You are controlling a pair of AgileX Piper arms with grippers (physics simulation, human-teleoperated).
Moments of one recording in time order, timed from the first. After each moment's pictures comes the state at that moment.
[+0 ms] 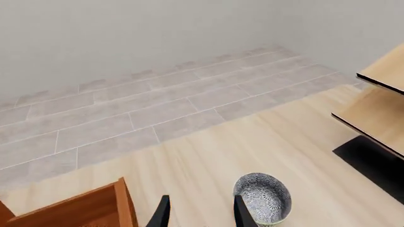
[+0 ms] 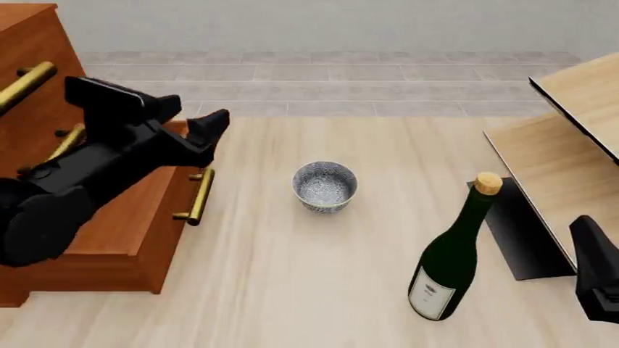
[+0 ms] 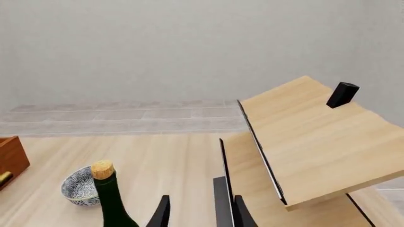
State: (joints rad) left arm -0.43 1.24 -0.56 -0.49 0.03; right arm -0.01 0.00 -0.01 -0.01 0.03
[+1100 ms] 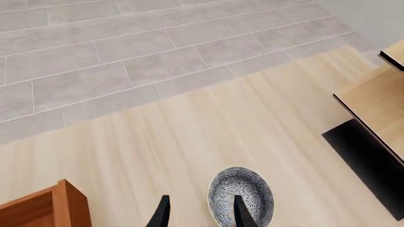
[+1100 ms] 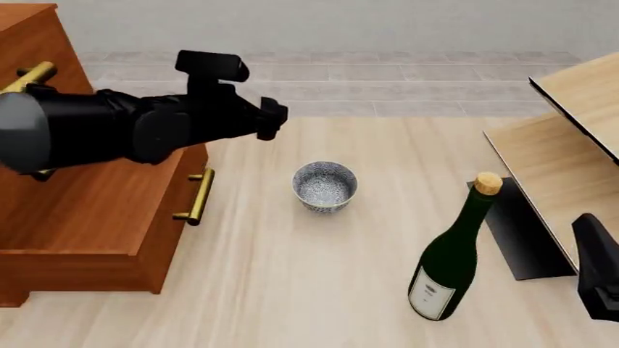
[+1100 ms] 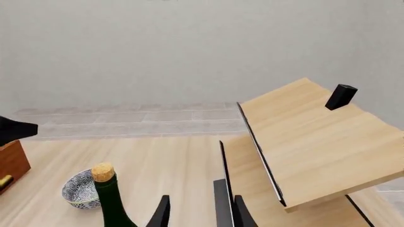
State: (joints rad) left arm -0.49 1.60 -1.02 -0.08 -0.11; right arm -0.01 0.00 -0.01 -0.01 0.03
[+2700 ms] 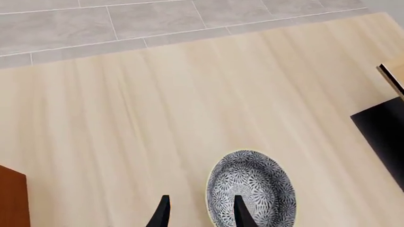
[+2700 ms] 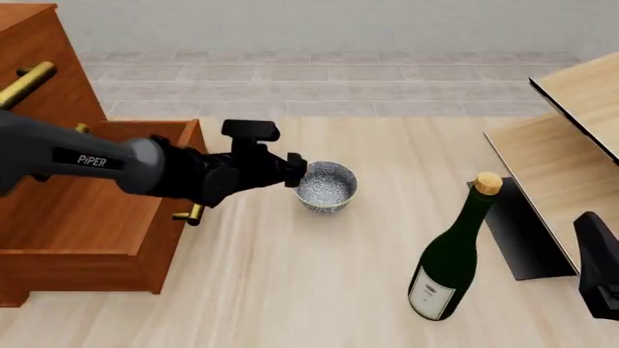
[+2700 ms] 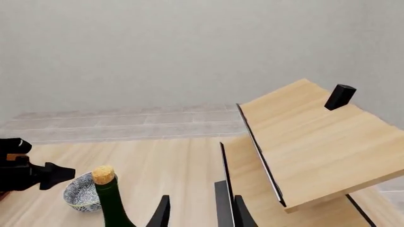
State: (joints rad) left arm -0.52 1.93 -1.03 -0.26 -0.24; right arm -0.01 0.00 -0.01 -0.02 0.04
